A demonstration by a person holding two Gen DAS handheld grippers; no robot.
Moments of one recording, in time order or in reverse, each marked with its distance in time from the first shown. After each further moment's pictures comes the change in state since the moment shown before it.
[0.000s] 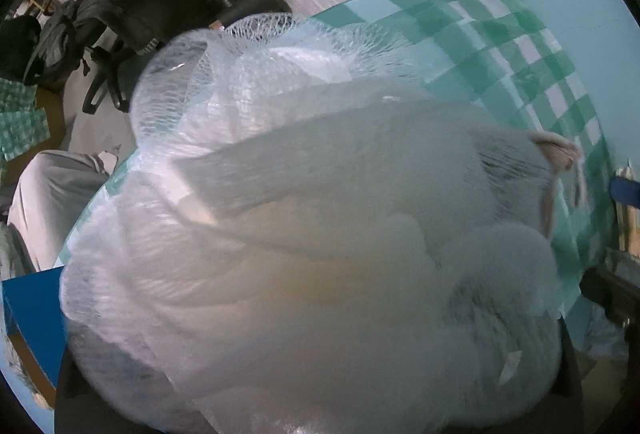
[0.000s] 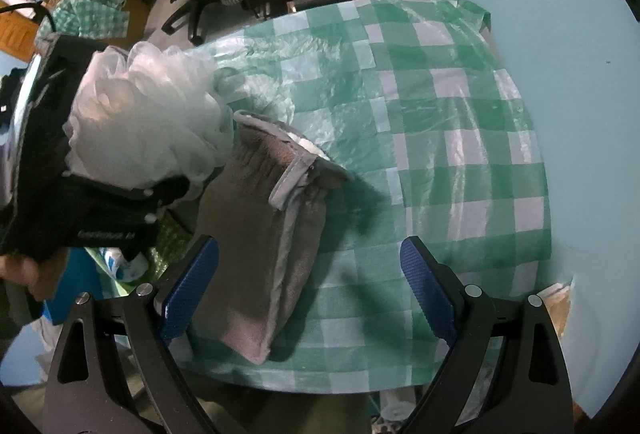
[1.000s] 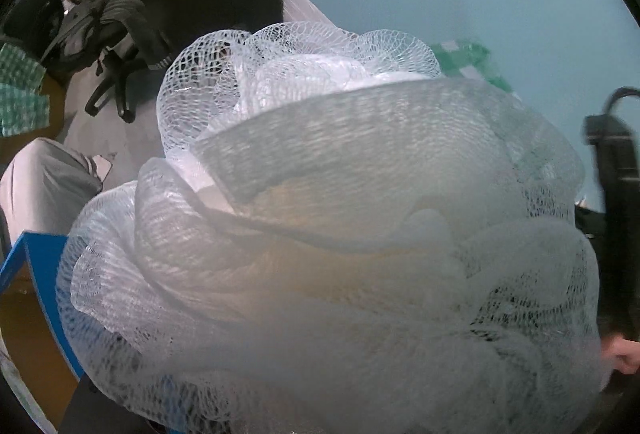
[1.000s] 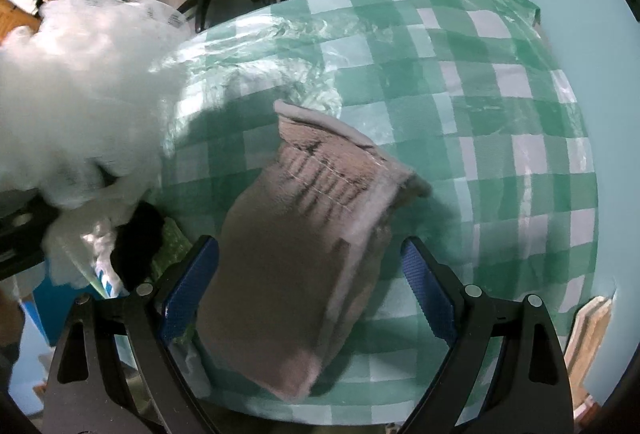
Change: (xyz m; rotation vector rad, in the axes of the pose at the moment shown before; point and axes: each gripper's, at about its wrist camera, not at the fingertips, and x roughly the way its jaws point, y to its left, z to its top) left arm -0.073 0.028 -0.047 -0.110 -0.198 -0.099; right arm 0.021 0.018 -0.001 0.000 0.016 0.020
